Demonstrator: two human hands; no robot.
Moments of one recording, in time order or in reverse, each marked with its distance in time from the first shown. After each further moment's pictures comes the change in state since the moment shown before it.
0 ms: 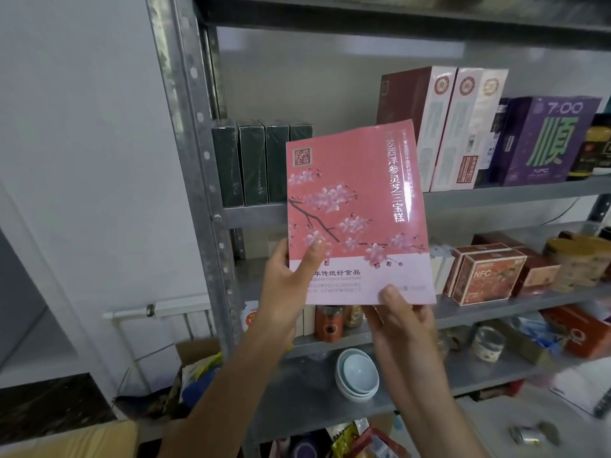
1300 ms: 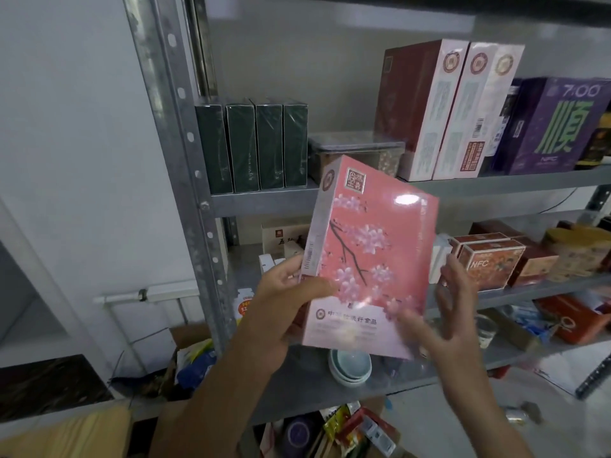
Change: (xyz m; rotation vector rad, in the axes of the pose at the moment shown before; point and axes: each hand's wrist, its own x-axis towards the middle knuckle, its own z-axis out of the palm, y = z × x) left_hand -0.019 0.005 -0.006 -0.046 -0.165 -0.294; right_hand 0.009 -0.035 -0.054 -0.959 0.021 -0.189
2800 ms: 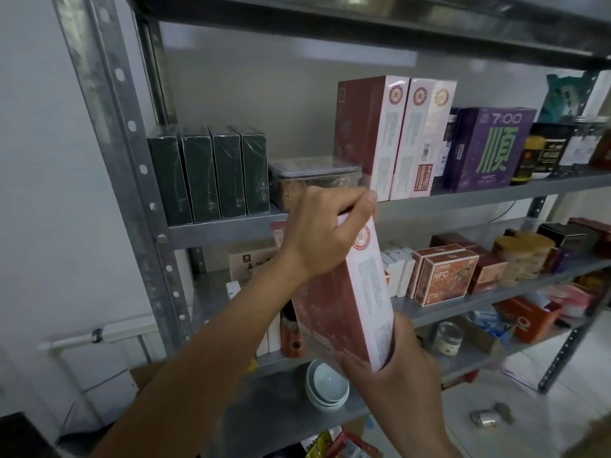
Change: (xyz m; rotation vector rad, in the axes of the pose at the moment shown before) left_hand 0.083 0.070 0.071 0.658 -0.108 1.065; right_hand -0.021 -0.030 0.024 -0.609 0.042 0.176
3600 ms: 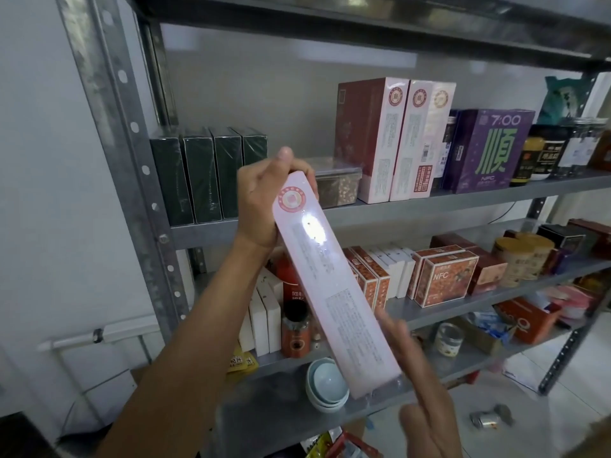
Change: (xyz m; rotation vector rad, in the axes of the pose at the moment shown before) left_hand 0.007 -0.031 -0.034 -0.636 0.279 -0.131; right_hand 0.005 0.025 -0.003 0.463 -0.011 -0.353
